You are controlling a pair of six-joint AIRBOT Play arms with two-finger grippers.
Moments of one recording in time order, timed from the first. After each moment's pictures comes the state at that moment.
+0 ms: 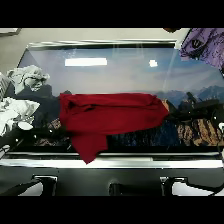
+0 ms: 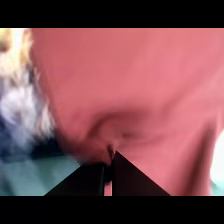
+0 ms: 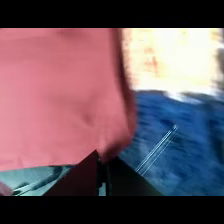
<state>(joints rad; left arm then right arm) 0.14 -1.23 0.56 0.78 -0.95 -1.31 -0.38 -1.46 1.01 2.24 -1.17 -1.96</state>
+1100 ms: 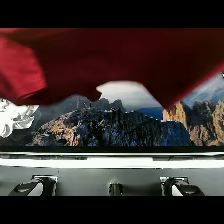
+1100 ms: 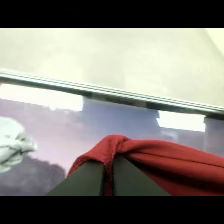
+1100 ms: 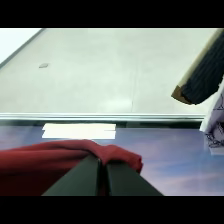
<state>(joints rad) 0.14 -0.85 1.94 1.39 -1.33 -1.71 -0.08 -0.90 2.12 1.80 -1.31 -1.53</state>
